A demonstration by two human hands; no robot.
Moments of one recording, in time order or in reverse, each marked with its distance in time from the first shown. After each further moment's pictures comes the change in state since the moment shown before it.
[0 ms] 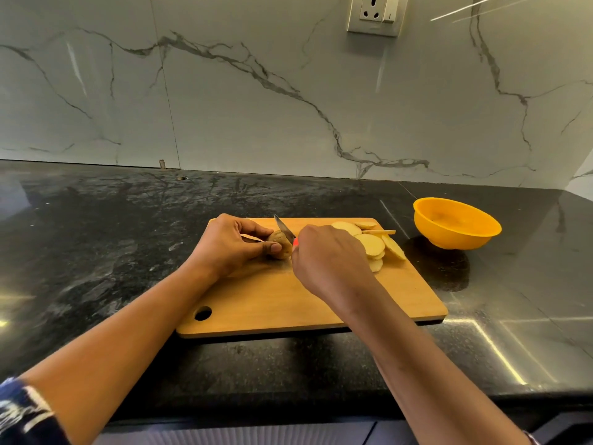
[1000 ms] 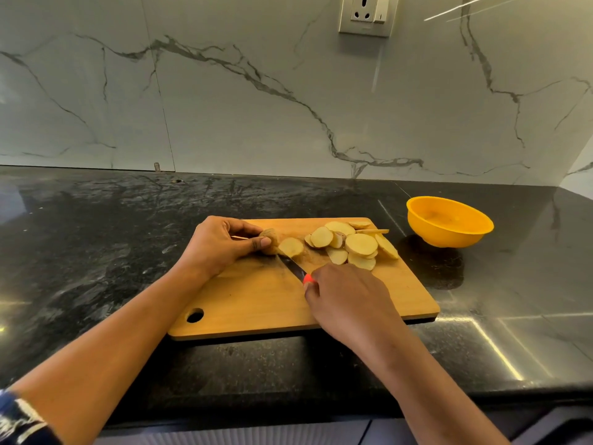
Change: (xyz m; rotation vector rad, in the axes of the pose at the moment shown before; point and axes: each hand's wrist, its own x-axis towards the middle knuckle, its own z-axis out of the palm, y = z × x) left_hand 0.004 -0.005 -0.001 -0.042 0.027 -0.049; right_hand -0.031 0.028 0.019 0.070 -0.114 0.085
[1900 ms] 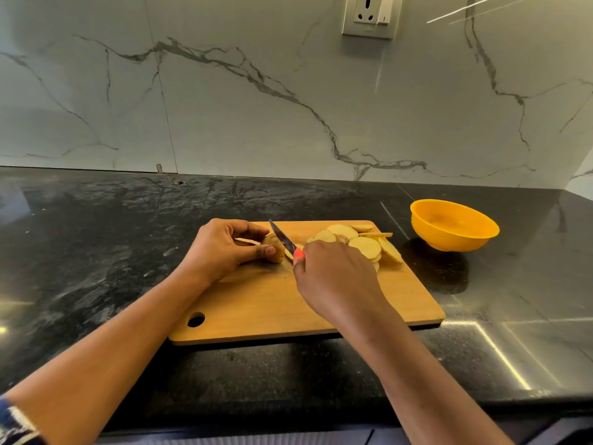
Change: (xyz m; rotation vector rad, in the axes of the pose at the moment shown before) left_hand -0.005 0.003 0.000 -0.007 -0.023 0.025; right_hand 0.019 -0.016 -0.012 -0.019 0.139 -0.040
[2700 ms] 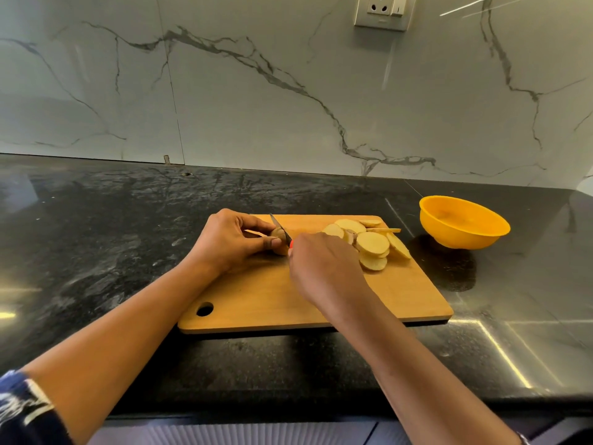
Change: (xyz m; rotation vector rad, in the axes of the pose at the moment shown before) left_hand 0.000 -0.002 -0.003 0.092 0.006 0.043; right_hand 0.009 -0.020 0.003 -0.084 -0.079 -0.068
